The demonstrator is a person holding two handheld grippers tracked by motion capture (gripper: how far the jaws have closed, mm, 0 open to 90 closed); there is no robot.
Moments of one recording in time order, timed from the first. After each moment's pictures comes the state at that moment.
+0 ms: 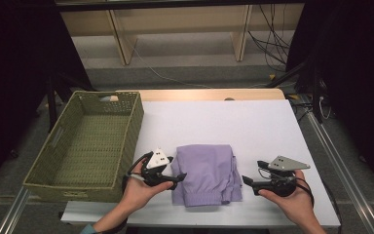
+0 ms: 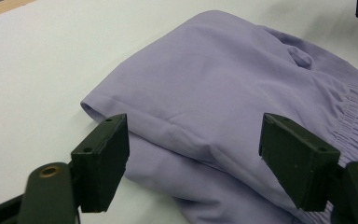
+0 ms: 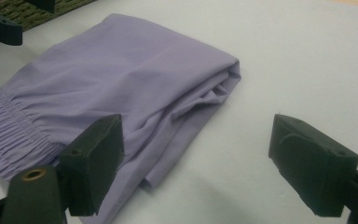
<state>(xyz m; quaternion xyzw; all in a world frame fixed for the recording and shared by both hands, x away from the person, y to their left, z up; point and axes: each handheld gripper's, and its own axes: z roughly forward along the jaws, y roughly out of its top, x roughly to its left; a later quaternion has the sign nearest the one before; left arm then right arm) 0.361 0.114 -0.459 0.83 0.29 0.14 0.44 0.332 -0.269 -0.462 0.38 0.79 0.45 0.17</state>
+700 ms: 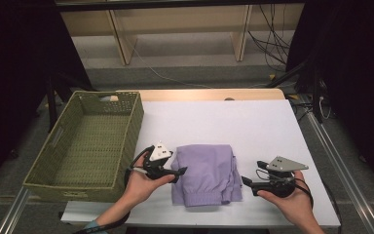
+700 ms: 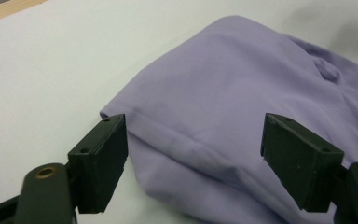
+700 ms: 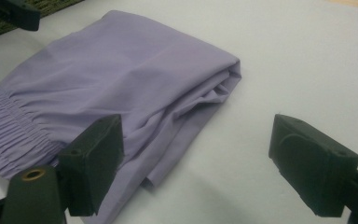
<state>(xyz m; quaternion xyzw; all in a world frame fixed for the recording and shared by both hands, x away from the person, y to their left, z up) 0.382 0.106 -0.453 0.83 0.32 0.15 0.43 0.330 -0.265 -0.461 0.38 0.79 0.44 0.18</state>
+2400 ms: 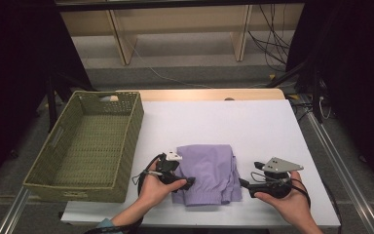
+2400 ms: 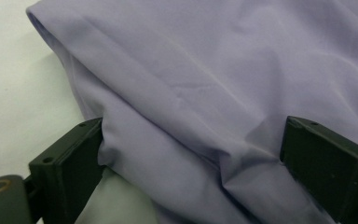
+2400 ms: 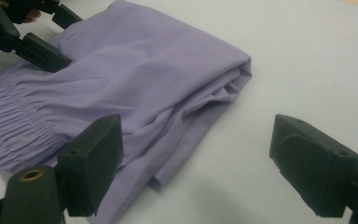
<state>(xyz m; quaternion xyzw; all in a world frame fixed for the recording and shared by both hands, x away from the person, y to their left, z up) 0.380 0.077 -0.491 0.83 0.41 0.07 0.36 0.330 -0.257 -0.463 0.37 0.81 0.43 0.18</state>
